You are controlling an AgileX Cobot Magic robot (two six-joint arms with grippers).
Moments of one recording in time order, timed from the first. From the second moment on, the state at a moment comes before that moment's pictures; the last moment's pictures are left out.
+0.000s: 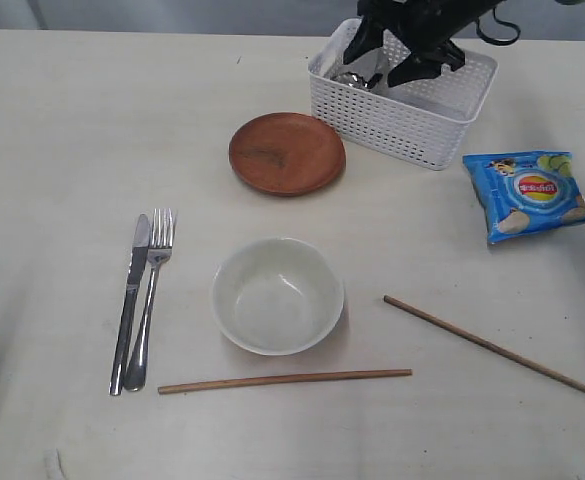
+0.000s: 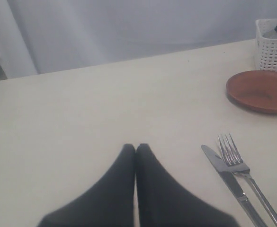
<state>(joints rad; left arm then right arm) -0.17 0.00 0.00 0.05 0.33 0.04 0.13 2.53 -2.24 0.63 1.08 -0.18</state>
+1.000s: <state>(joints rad) -0.17 0.00 0.00 0.05 0.33 0.04 0.19 2.55 -2.24 0.45 0.93 0.19</state>
